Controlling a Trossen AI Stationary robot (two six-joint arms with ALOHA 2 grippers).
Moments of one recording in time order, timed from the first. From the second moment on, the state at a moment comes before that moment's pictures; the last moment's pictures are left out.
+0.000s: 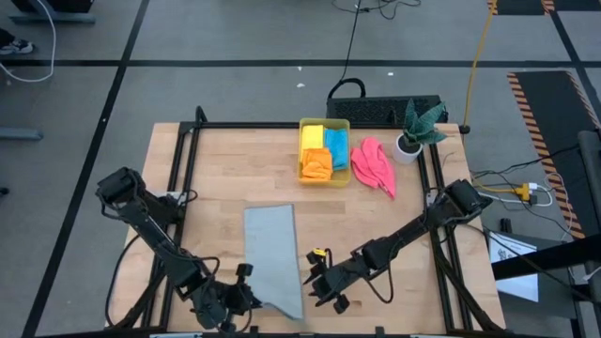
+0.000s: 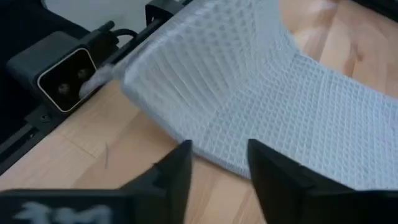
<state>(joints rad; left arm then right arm) -0.88 1.65 1.00 -0.12 -0.42 -0.49 0.53 1.91 1.11 0.12 0.11 -0.13</state>
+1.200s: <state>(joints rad) -0.73 1.65 1.00 -0.29 -0.63 -0.70 0.63 1.88 1.11 0.11 0.31 0.23</state>
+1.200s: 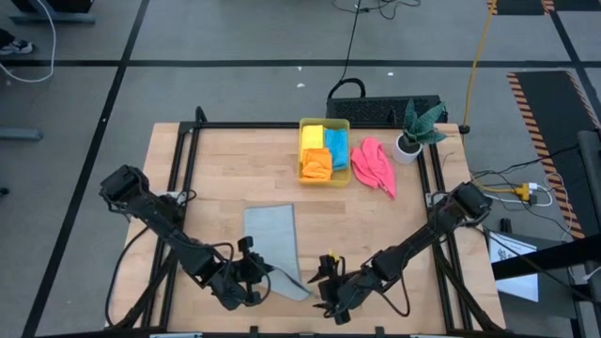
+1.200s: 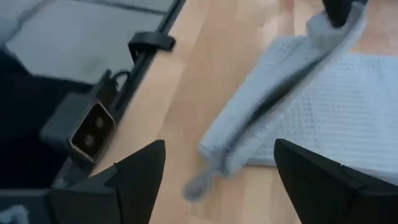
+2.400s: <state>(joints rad) -0.91 1.65 1.01 -0.20 -0.48 -0.92 0.52 1.88 1.11 0.22 0.12 0.20</state>
